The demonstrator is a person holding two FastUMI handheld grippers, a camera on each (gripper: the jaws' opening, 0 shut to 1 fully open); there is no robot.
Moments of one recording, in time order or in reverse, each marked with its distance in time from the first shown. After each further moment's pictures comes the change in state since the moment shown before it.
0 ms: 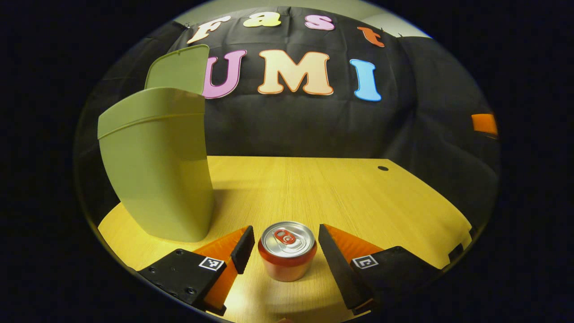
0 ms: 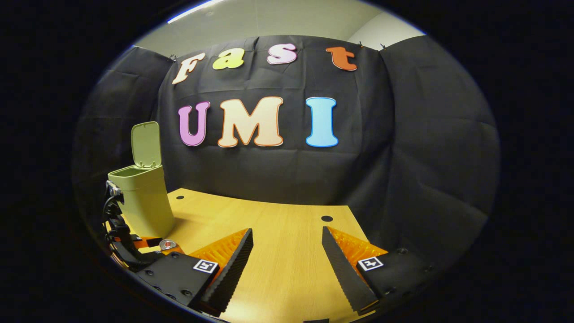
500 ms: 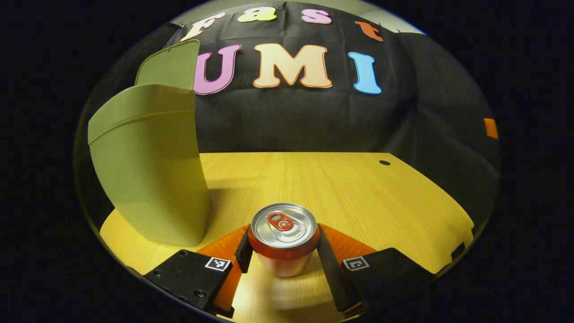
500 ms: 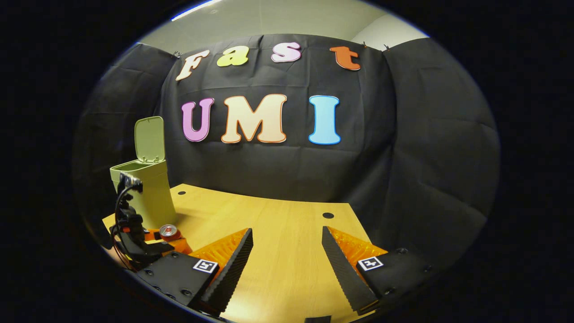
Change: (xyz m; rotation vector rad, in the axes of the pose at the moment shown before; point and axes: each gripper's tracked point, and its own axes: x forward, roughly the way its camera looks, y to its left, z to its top) left arm 0.001 -0.002 0.033 0.019 -0.017 -0.029; right arm -0.007 0.021 -0.005 -0.003 0.003 0.029
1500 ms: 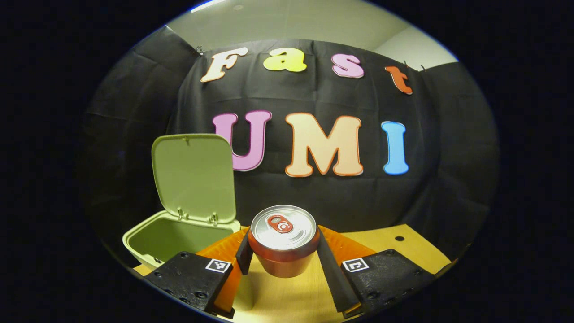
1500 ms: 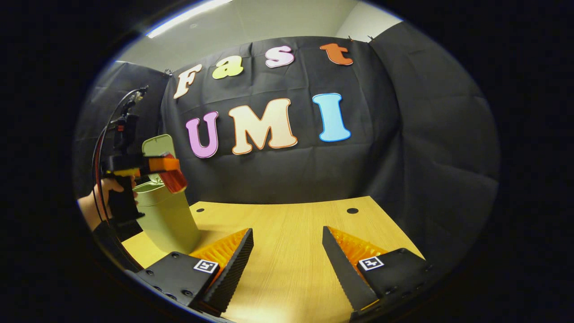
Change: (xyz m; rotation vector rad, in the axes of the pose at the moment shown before) left arm -0.021 0.104 0.267 -0.065 -0.356 0.124; right arm 0.008 0.041 -0.013 0.155 -0.037 0.033
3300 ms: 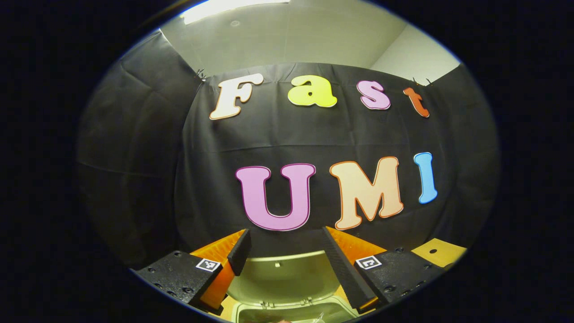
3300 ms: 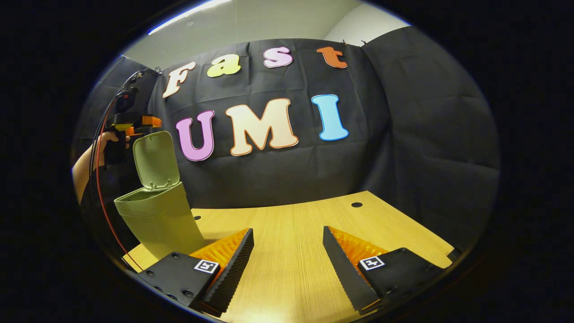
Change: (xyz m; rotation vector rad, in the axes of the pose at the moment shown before) left arm 0.098 0.163 0.143 0.138 -0.161 -0.029; right arm 0.004 0.107 -0.018 0.030 -0.031 -0.132
